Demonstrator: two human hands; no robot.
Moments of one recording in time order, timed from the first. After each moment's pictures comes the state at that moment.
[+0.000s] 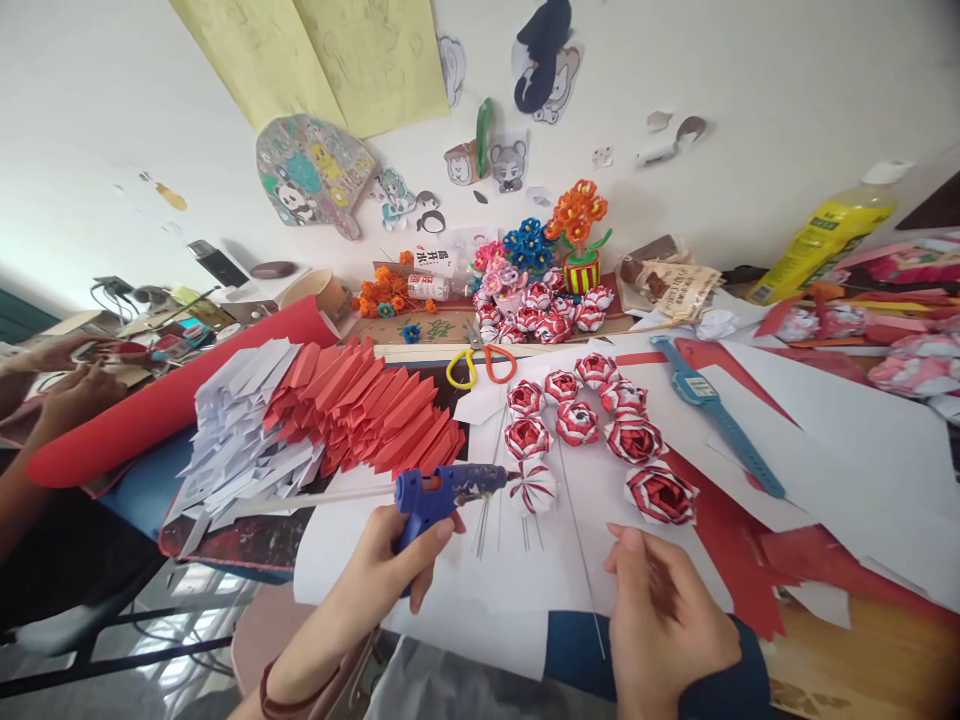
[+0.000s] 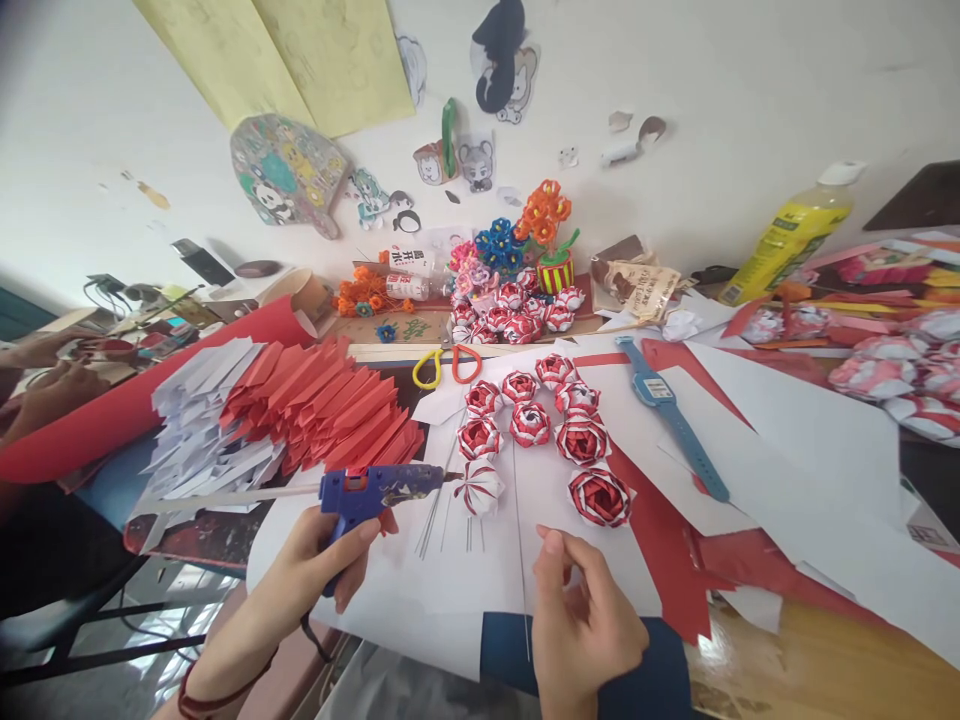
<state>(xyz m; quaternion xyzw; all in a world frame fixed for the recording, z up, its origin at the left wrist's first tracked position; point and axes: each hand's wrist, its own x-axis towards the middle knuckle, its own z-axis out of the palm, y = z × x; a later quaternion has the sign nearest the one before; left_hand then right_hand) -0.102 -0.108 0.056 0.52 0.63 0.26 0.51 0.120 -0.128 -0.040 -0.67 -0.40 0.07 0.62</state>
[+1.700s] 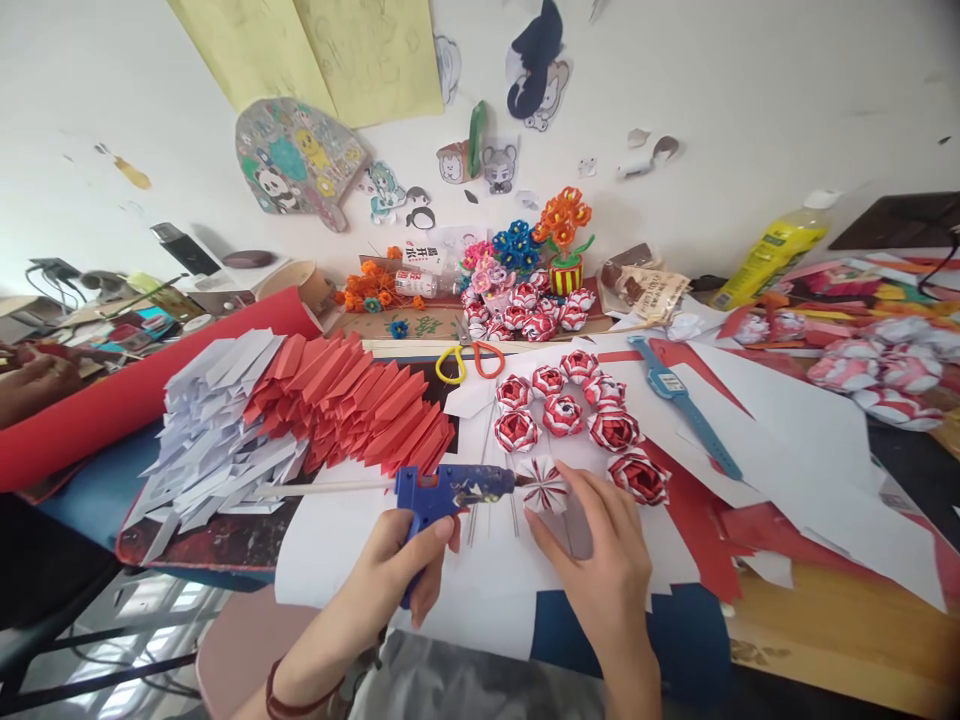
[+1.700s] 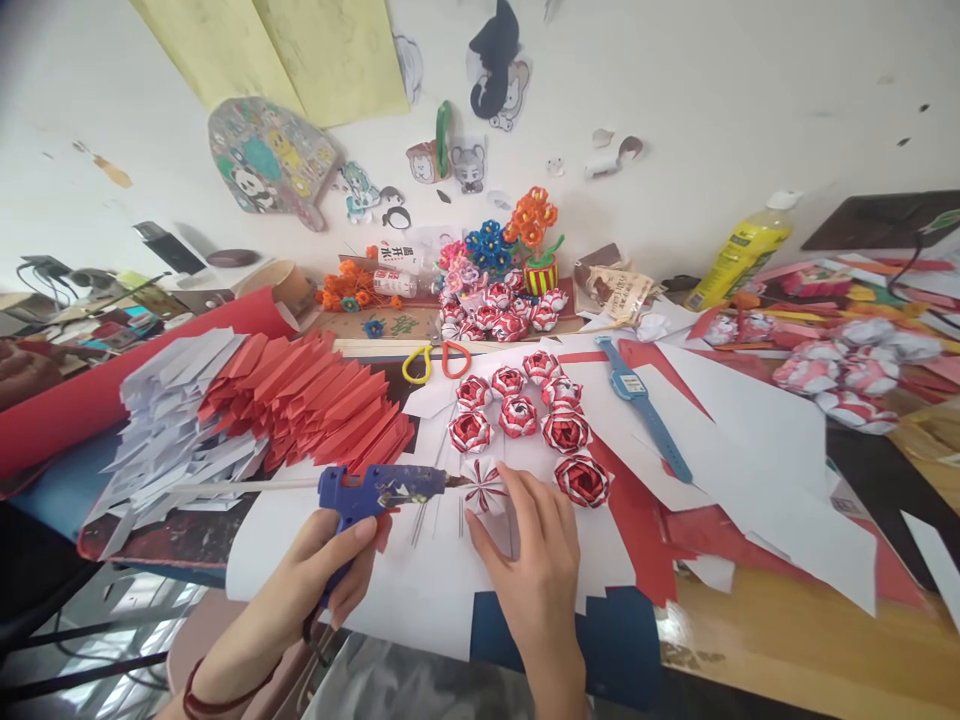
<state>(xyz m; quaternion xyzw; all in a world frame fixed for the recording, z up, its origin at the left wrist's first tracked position) -0.095 -0.121 0.042 0.43 0.57 0.32 0.62 0.121 -0.112 -0.030 -0.56 -0.67 0.00 0.49</state>
